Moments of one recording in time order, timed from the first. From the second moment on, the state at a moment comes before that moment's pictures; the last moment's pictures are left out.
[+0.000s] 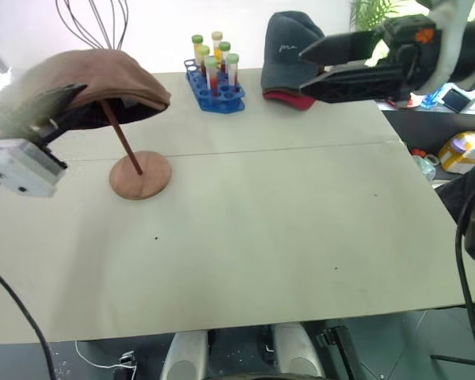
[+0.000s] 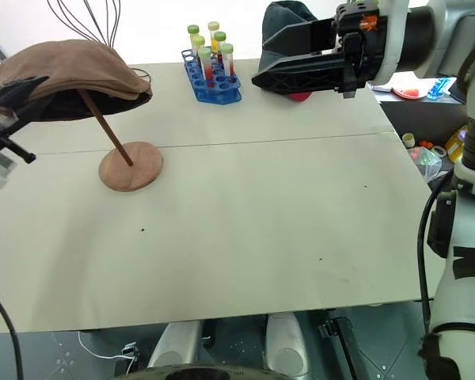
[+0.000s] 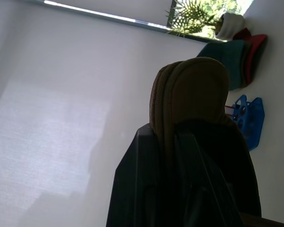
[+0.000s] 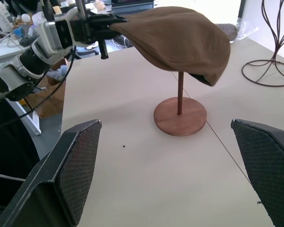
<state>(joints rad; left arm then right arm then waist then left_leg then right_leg) -0.25 1.06 0.46 -0.04 -0.13 -0.69 -0.66 -1.31 -0.88 0.03 0.09 0.72 1.14 1.25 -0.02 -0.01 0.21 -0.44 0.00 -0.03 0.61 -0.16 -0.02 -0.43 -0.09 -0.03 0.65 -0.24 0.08</state>
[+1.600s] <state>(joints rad) 0.04 0.65 0.71 -0.51 0.54 -0.27 -0.56 -1.31 -0.84 0.05 0.16 0.69 1.11 1.27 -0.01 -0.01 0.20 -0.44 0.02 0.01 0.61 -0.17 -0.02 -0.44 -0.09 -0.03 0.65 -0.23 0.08</state>
